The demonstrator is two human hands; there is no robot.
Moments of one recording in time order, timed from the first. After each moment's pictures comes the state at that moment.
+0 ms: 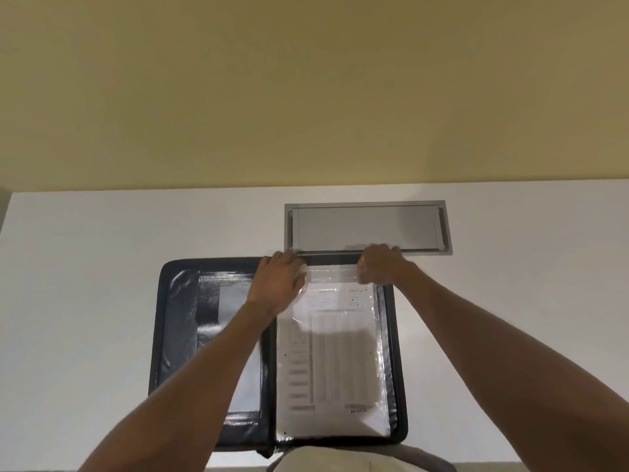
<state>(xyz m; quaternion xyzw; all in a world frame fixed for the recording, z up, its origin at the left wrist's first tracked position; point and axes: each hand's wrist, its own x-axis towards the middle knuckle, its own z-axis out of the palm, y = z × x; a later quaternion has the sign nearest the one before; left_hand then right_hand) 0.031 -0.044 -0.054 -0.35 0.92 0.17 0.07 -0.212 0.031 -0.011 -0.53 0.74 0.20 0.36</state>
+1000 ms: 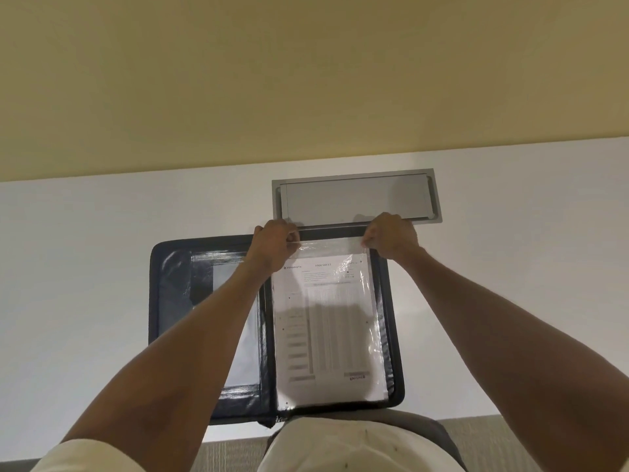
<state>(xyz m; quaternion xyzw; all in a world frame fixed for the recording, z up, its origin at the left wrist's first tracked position) 0.010 -0.062 -0.051 -0.40 0.86 0.31 0.07 -0.224 0.073 -0.016 -0.44 0.84 0.03 0.31</state>
